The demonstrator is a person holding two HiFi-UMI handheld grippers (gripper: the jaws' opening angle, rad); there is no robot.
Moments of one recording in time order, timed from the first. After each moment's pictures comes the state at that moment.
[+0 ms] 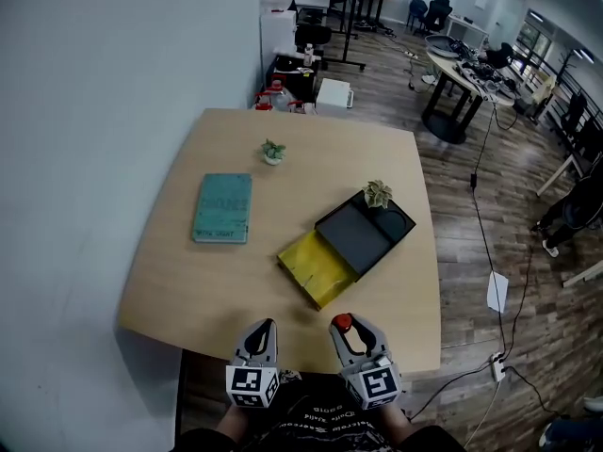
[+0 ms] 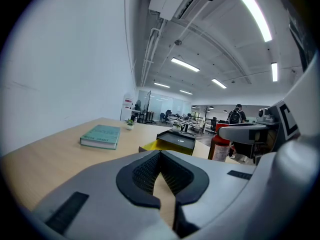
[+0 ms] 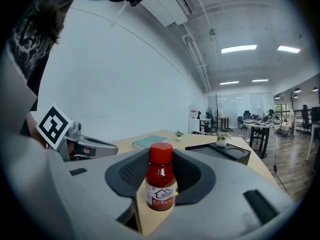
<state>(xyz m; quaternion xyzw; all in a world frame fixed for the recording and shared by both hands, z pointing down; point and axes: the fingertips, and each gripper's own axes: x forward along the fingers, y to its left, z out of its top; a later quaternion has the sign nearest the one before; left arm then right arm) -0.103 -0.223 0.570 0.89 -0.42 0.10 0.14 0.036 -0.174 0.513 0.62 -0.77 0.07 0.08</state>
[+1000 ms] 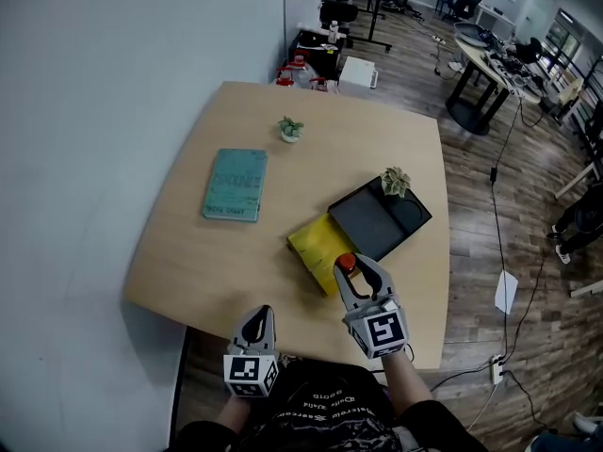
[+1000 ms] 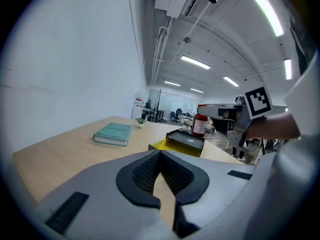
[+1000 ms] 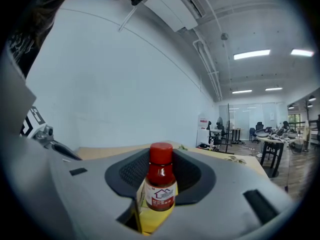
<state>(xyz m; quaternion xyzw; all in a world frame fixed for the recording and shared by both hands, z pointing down) -0.112 -0.227 0.569 0.86 -0.48 0.10 0.16 0.057 -0.276 0.476 0.58 -0.81 0.01 0.08</state>
